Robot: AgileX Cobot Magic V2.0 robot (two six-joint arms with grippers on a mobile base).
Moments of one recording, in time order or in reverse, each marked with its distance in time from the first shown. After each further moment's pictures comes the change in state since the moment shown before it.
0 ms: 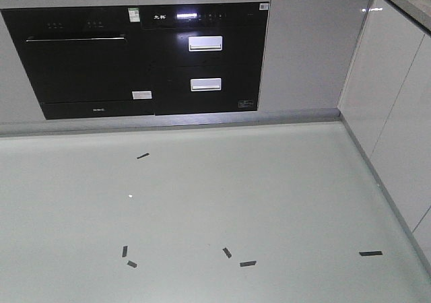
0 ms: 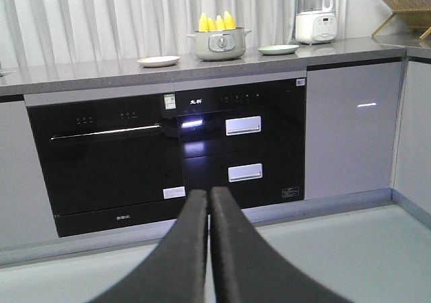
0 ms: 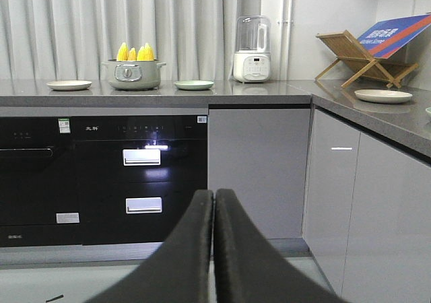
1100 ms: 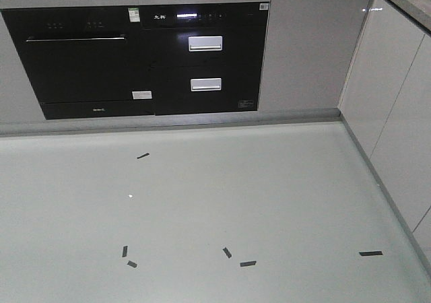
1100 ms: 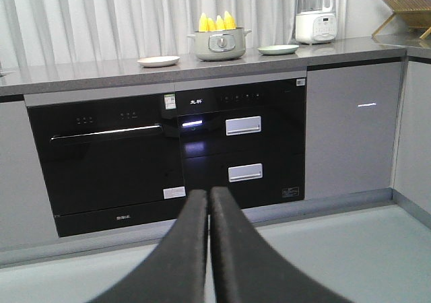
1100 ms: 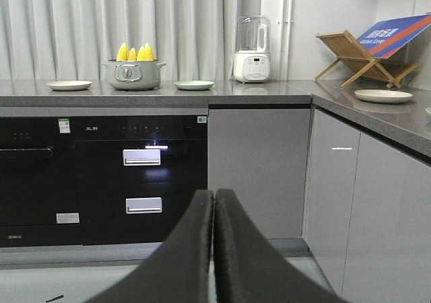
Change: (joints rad) left arm 0.000 0.000 0.000 0.000 0.000 0.000; right arm 0.000 0.000 0.000 0.000 0.000 0.000
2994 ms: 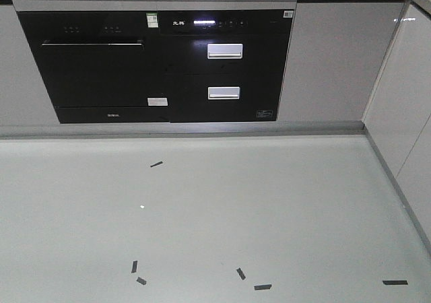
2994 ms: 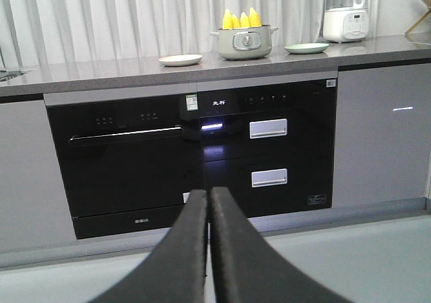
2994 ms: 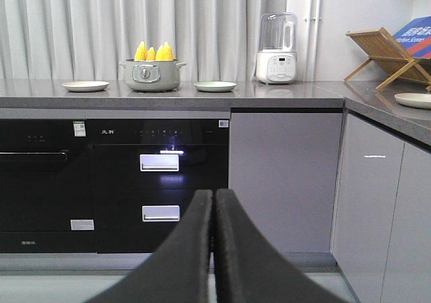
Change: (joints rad) left arm 0.000 0.000 0.000 0.000 0.000 0.000; right arm 0.000 0.000 0.000 0.000 0.000 0.000
